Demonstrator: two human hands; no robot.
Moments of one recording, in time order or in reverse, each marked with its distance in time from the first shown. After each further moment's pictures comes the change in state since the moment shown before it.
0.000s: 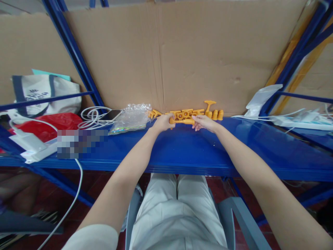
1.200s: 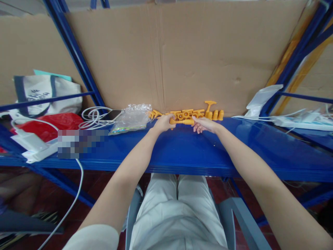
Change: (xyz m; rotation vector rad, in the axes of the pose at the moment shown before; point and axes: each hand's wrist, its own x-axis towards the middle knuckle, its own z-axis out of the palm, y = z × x) left_hand 0.001 0.000 0.004 -0.057 -0.003 -0.023; right_hand 0.000 0.000 -0.002 0.008 -0.087 0.132
